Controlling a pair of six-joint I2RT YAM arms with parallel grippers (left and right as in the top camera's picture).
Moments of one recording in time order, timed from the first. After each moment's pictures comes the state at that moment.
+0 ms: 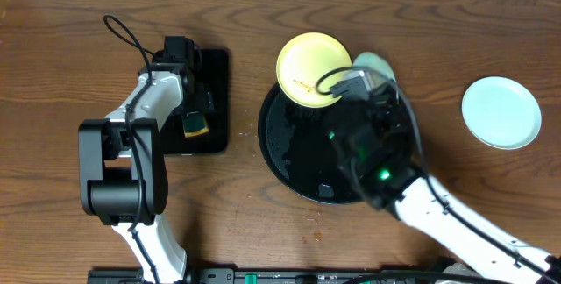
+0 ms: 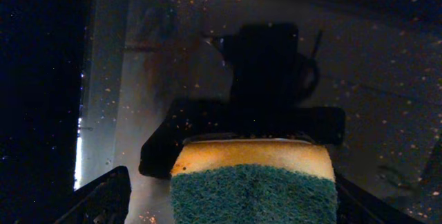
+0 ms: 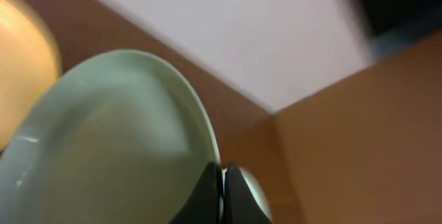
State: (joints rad) left arm -0.01 1.98 1.27 -0.63 -0.17 -0.21; right arm 0.69 1.34 0.82 -0.08 1.03 -0.28
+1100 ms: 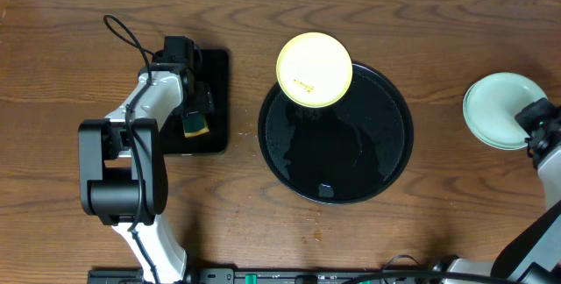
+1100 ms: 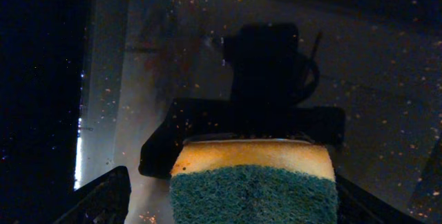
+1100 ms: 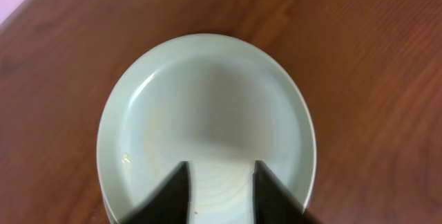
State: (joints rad) left arm -0.01 1.98 1.27 -0.63 -0.17 -0.21; right arm -0.62 1.56 0.90 -0.12 -0.07 0.34
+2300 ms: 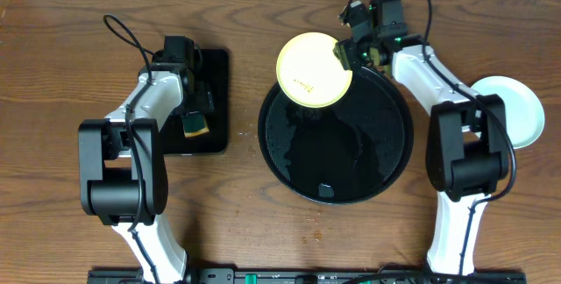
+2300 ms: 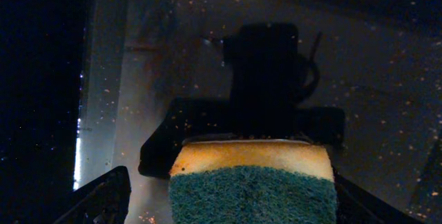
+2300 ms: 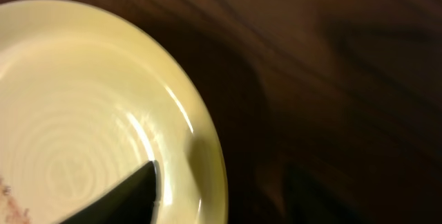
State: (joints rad) left arm -0.01 1.98 1.27 -0.63 -0.17 -0.21; right arm 0.22 2.21 1.62 -0.32 -0.24 -0.20
